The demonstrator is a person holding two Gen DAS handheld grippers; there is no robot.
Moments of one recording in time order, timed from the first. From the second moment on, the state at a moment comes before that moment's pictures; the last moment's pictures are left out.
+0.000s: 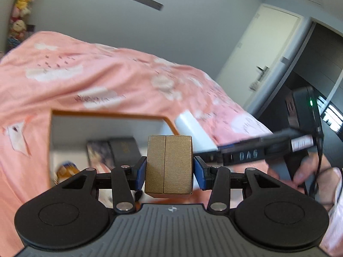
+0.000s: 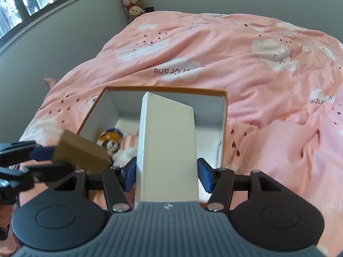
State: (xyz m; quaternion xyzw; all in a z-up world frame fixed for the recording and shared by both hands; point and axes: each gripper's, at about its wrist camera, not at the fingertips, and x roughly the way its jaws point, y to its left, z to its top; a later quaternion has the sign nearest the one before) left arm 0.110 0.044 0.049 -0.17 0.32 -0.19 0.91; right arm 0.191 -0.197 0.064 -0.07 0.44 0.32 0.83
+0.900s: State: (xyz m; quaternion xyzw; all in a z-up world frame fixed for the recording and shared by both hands) left arm 0.222 0.069 -0.019 -0.23 0.38 -0.15 0.88; right arm 0.284 -0.088 -0.050 -0.25 0.47 0.15 0.84
